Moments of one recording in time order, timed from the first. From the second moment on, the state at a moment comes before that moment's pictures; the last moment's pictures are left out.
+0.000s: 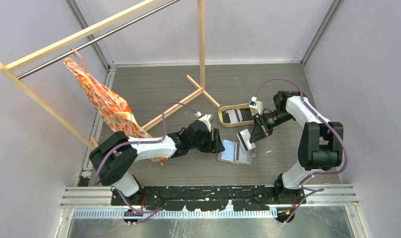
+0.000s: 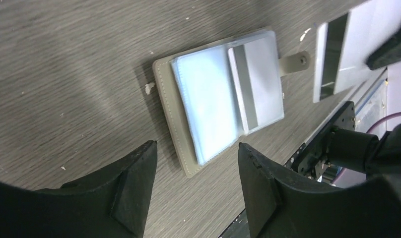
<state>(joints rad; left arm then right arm) -0.95 1.57 0.76 0.17 0.10 -0.76 -0.02 1.62 1.12 -1.26 -0.88 -0.75</state>
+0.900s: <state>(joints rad) -0.93 1.76 0.74 0.39 0.16 -1.01 0.03 1.67 1.12 -1.24 -0.84 -0.73</state>
